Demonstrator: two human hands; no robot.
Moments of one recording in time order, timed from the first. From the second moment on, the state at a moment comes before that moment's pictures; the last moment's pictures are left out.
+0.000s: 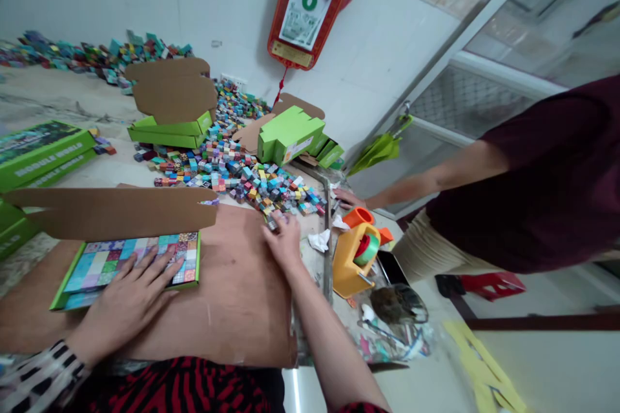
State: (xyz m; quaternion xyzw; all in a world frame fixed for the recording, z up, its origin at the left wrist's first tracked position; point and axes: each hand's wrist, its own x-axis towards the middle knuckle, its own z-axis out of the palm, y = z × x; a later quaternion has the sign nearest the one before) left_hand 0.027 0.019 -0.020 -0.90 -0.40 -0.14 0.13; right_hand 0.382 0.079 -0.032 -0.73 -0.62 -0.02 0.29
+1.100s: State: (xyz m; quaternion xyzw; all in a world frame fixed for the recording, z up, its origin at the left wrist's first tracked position) left_hand 0.055 -0.014 0.017 -0.96 -0.20 -0.18 -0.03; right_hand 0.423 0.127 -0.037 -0.75 -0.58 0.05 0.30
